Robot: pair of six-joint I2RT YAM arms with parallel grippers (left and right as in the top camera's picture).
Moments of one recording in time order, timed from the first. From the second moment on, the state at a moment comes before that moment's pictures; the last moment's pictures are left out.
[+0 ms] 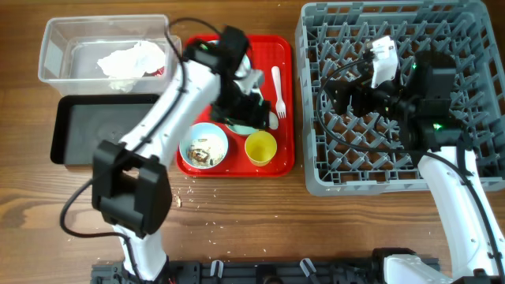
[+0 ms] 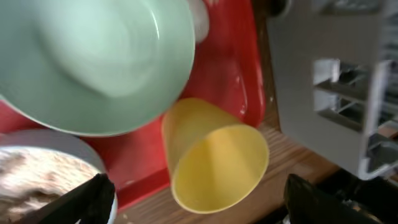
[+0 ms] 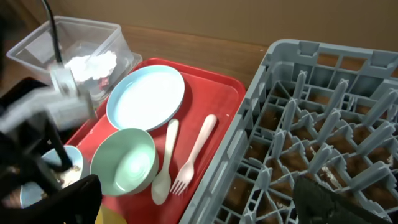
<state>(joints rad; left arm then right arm) -0.46 1.97 1.69 -1.23 0.34 -0.14 0.00 1.31 1.02 -0.33 -0.56 -0.12</state>
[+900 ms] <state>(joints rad) -0.16 1.90 1.61 -0.72 1.22 -0.25 0.07 1.49 1.02 0.12 -1.13 0.11</state>
